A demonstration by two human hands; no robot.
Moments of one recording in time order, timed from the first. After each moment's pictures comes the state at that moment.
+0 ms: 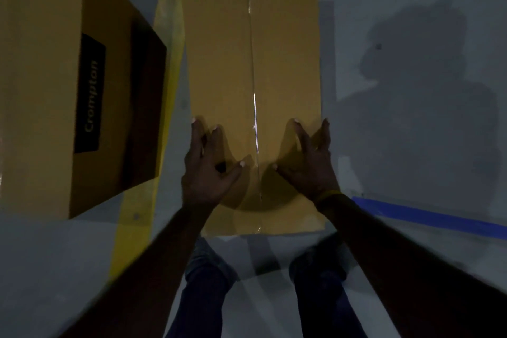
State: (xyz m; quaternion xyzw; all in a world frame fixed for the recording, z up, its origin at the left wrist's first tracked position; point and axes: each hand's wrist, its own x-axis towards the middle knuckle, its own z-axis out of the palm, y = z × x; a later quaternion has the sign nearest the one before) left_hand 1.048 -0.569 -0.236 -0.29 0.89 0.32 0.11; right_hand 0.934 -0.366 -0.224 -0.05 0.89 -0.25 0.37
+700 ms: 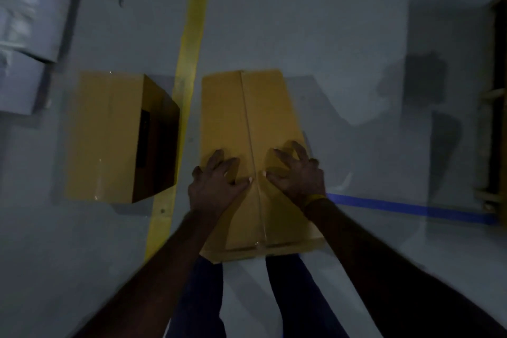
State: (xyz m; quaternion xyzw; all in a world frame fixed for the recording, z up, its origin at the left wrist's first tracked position) left_hand 1.007 -0.457 0.129 -0.26 0.92 0.17 0.22; right_hand 0.911 -0.265 0.123 -0.12 0.93 -0.12 0.34
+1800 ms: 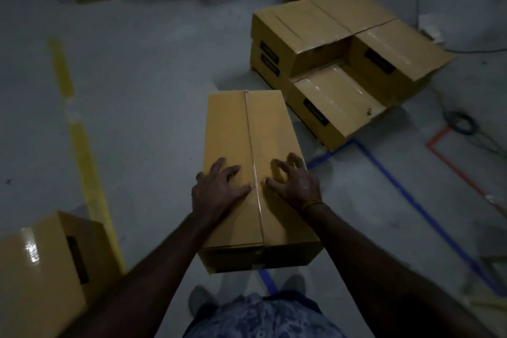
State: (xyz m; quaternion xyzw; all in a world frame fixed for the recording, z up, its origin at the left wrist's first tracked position) left_hand 1.127 -0.239 0.452 0.11 0.95 0.22 0.20; right_hand 1.183 -0.026 0.455 0.20 0.95 -0.19 0.12
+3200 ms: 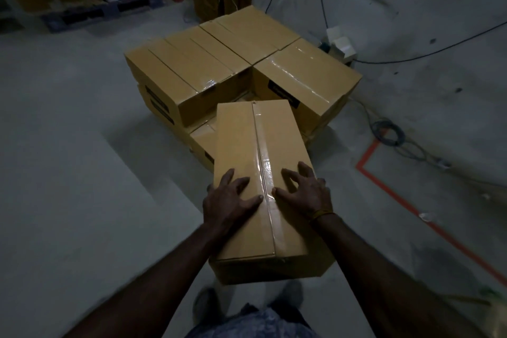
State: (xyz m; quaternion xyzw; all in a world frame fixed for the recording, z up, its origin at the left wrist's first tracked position) left_hand 0.942 0.425 0.448 0.24 0.91 0.24 0.23; right_hand 1.041 0.623 0.479 0.32 0.92 -0.19 0.12
